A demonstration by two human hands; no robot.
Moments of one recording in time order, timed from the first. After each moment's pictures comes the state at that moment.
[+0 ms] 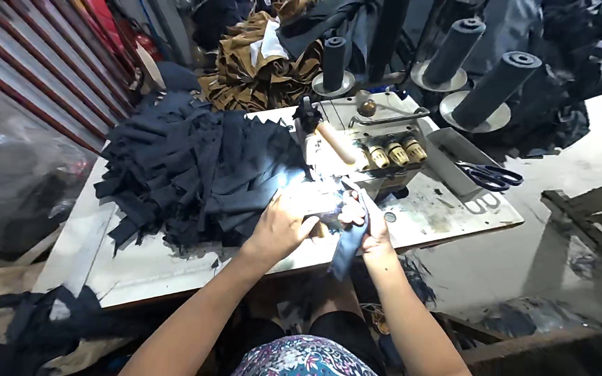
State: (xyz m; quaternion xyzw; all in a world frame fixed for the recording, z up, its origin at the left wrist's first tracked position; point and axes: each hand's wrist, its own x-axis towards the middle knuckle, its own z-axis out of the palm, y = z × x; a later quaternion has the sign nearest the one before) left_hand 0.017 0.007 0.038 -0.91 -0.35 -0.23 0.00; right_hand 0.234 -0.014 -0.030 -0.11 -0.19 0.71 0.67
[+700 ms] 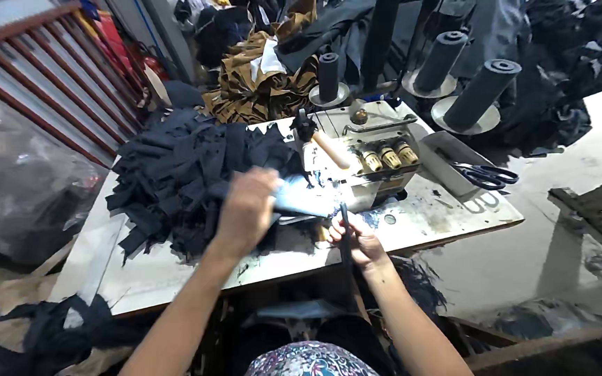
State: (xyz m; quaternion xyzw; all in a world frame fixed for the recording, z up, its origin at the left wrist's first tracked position) left_hand -0.039 0.022 0.069 -0.87 -0.40 -0.28 0.06; right_hand 0.215 -0.037 -0.033 -0.18 -0.27 0.73 0.60
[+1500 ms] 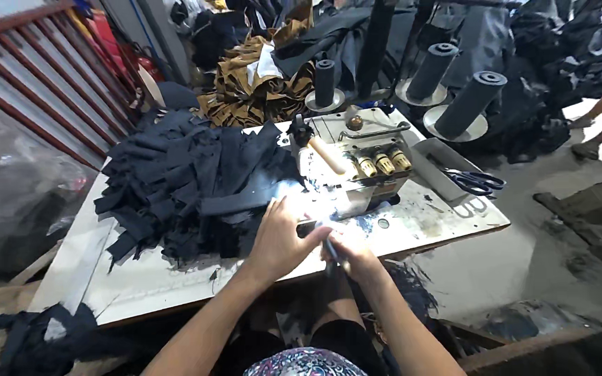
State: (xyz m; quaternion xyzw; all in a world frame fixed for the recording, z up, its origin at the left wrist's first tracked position) left_hand 0.023 -0.016 0.062 -0.85 -0.40 -0.31 -0.15; right_hand 0.207 -0.058 -0.011 -0.27 -0.47 0.63 0.56
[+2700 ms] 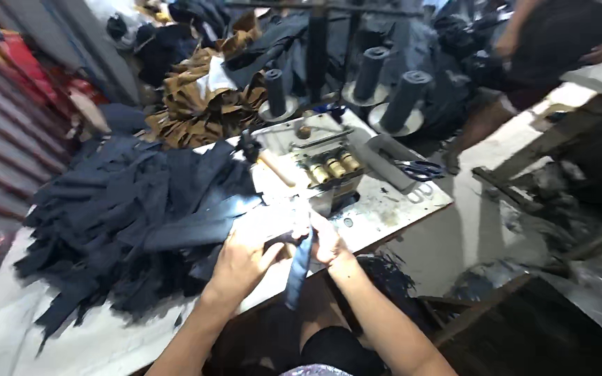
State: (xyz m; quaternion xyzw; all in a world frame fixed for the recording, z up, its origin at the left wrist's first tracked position) left_hand 0.020 0.006 0.030 -0.90 -0.35 -0.26 0.02; right_hand 0.220 -0.026 -0.019 -0.24 -0.25 0.66 0.67
